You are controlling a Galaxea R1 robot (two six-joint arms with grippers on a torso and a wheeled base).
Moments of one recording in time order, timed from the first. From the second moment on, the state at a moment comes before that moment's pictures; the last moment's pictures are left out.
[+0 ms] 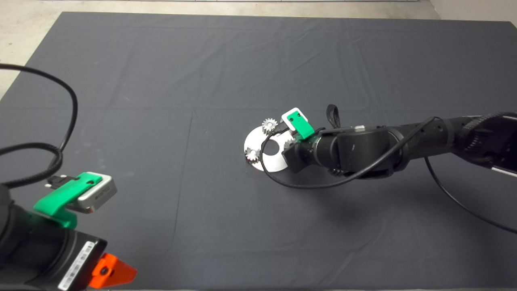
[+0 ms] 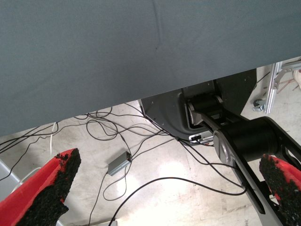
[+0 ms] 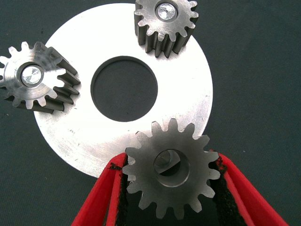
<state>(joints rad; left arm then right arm) -0.70 1.97 -0.30 -0.09 1.43 -1.43 0.17 2.67 -0.89 -1.02 -1.53 1.20</state>
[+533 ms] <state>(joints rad) -0.70 1.97 -0.30 -0.09 1.43 -1.43 0.15 2.67 -0.89 -1.02 -1.53 1.19</state>
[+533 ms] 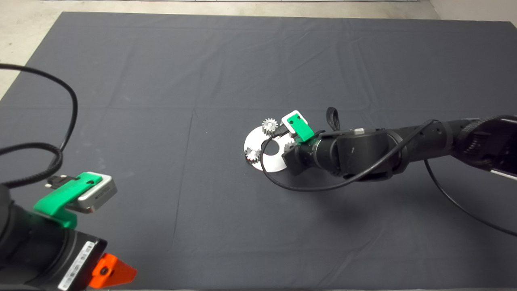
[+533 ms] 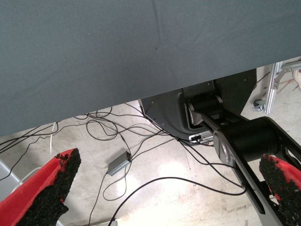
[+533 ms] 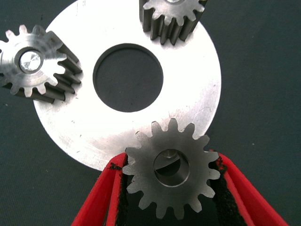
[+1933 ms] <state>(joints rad) -0.70 1.99 -0.30 -0.09 1.43 -1.43 0.14 2.64 -0.88 -1.03 -1.52 1.19</state>
